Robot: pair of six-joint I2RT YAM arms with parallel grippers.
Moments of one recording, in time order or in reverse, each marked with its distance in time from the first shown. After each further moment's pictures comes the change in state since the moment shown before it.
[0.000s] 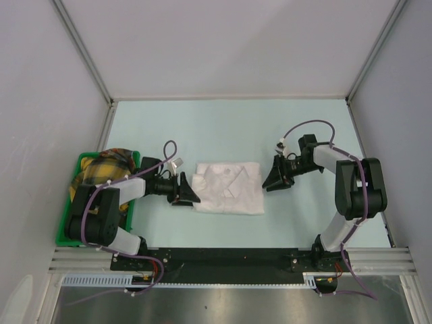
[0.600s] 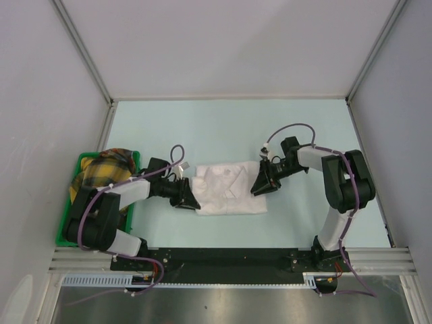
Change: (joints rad) left arm -0.105 -0.070 0.003 -0.056 -0.105 -0.016; right arm 0.144 0.075 0.021 0.105 -0.059 0.097
